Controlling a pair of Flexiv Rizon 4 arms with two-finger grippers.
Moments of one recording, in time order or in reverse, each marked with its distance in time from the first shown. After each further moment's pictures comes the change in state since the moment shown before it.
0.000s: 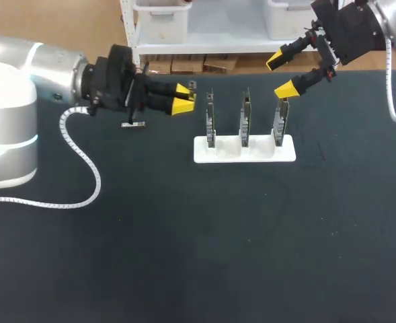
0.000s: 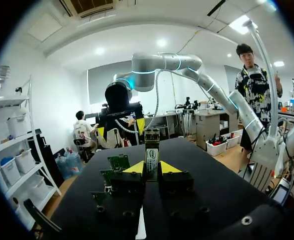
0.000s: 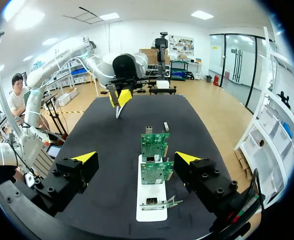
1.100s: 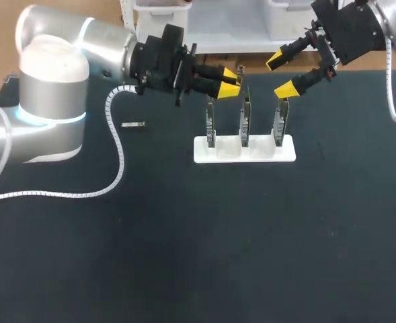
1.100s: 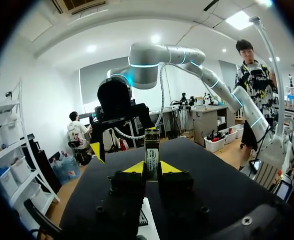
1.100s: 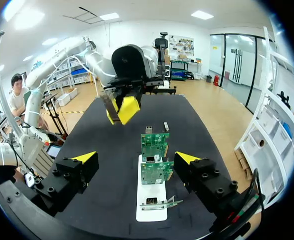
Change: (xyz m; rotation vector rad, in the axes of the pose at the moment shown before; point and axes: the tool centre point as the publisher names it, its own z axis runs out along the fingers) left arm -0.016 0.035 0.067 0.052 0.030 0.028; right arm 0.000 0.000 0.000 0.000 0.000 0.000
